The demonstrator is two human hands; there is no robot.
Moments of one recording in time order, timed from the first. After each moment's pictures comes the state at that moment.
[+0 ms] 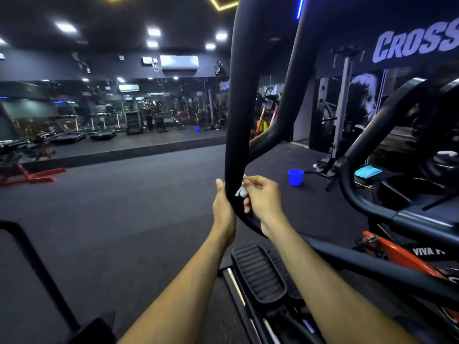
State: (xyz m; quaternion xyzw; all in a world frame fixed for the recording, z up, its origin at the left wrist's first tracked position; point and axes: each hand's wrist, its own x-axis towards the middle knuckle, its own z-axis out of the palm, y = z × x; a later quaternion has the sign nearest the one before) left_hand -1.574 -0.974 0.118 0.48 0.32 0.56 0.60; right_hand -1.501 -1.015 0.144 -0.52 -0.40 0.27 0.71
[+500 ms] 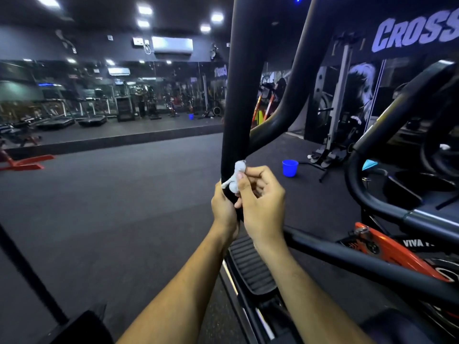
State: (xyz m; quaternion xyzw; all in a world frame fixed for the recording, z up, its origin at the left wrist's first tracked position) left_hand -1.556 -0.961 0.106 0.39 0.29 0.58 0.66; right_hand -1.524 -1.036 0.134 -0.45 -0.43 0.09 0.78
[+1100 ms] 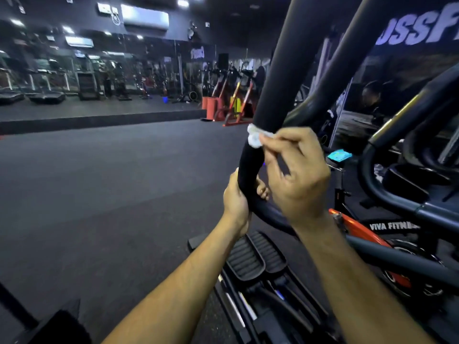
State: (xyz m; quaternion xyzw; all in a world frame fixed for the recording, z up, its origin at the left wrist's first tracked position) left_hand -1.568 -0.952 0.105 0.43 0.24 0.46 0.74; right_hand -1.515 -1.039 0.174 -0.45 -0.57 -0.42 0.54
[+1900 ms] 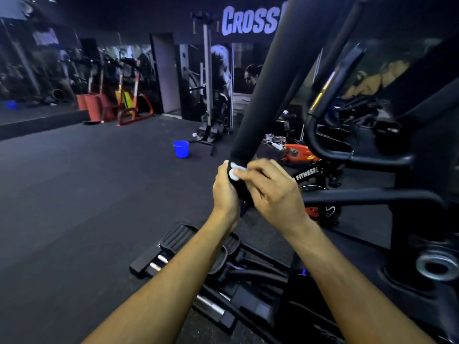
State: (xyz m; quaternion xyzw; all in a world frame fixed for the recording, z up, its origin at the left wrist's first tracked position) left_hand -1.574 -0.914 0.090 0.46 0.15 0.32 0.81; right_hand -1.557 -1.028 0.116 -0.63 -0.51 -0.46 0.36
